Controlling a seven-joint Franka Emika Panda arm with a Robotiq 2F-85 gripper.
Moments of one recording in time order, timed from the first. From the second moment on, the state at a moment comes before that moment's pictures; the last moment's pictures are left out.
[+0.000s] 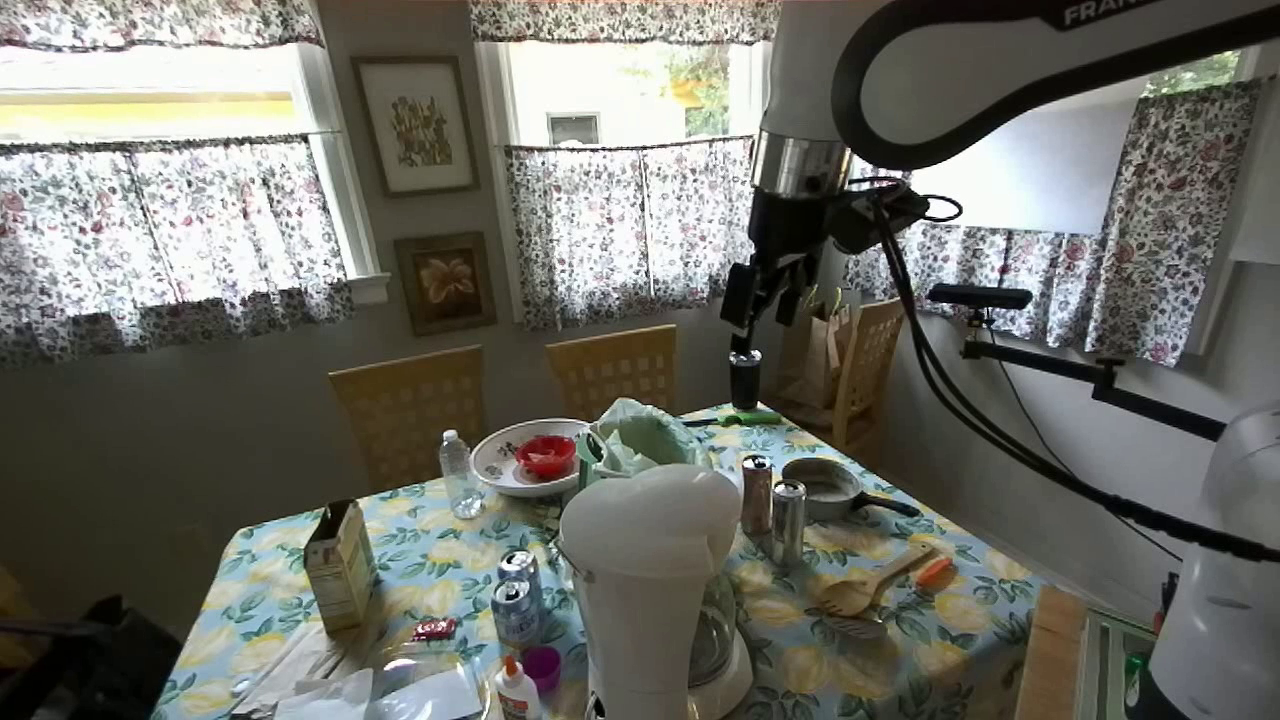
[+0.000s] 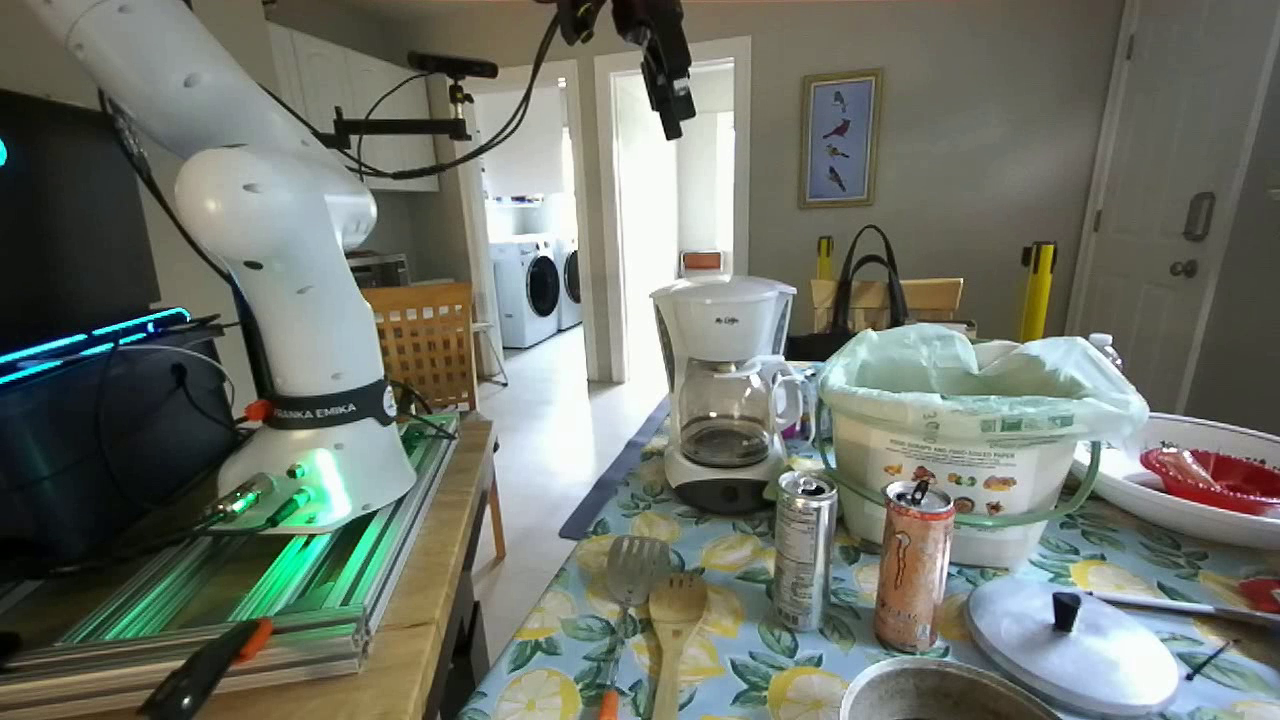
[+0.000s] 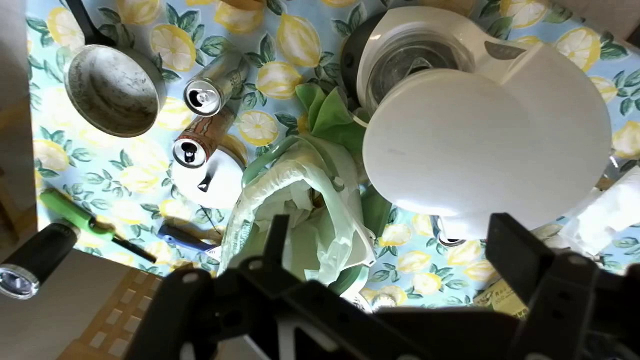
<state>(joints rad) -0.02 -0.61 0.16 -2.36 -0.08 2.00 0.21</state>
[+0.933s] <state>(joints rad) -0.07 -0.41 -0.04 -2.35 -0.01 2.18 0.21</state>
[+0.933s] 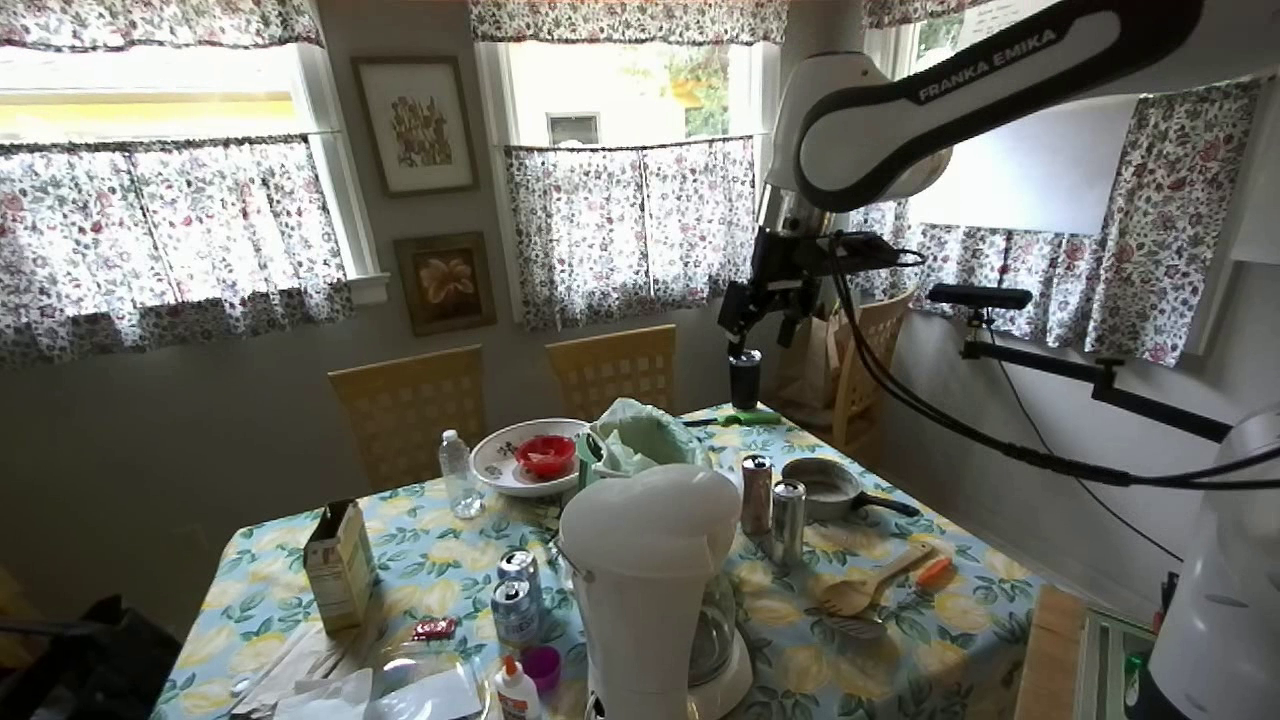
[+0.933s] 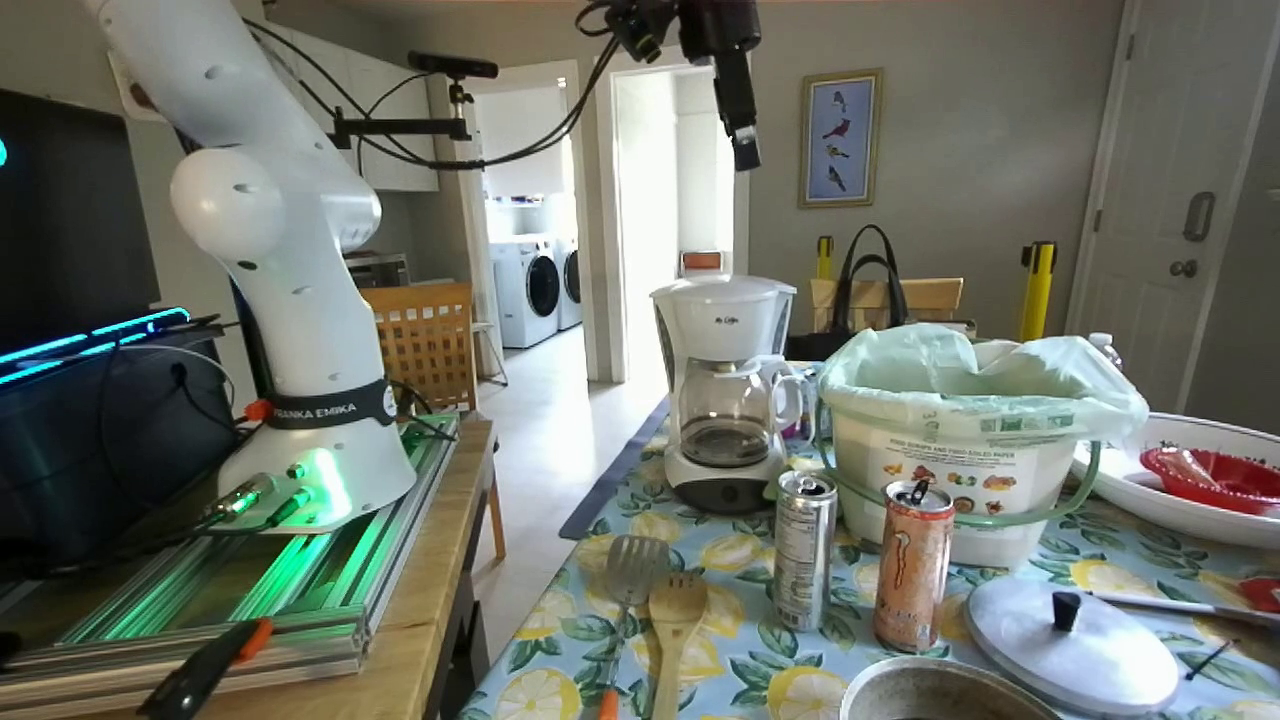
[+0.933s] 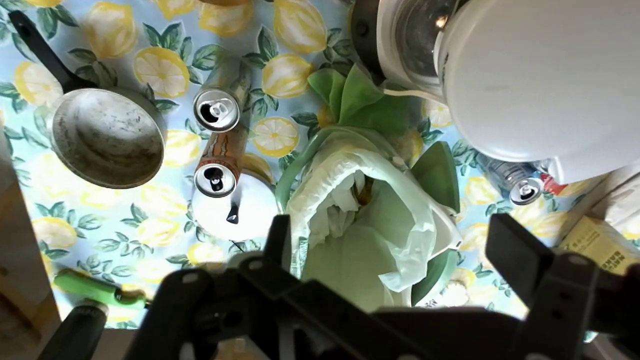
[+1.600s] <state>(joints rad) -0.09 -0.24 -0.15 -2.32 0.02 2.30 0.07</state>
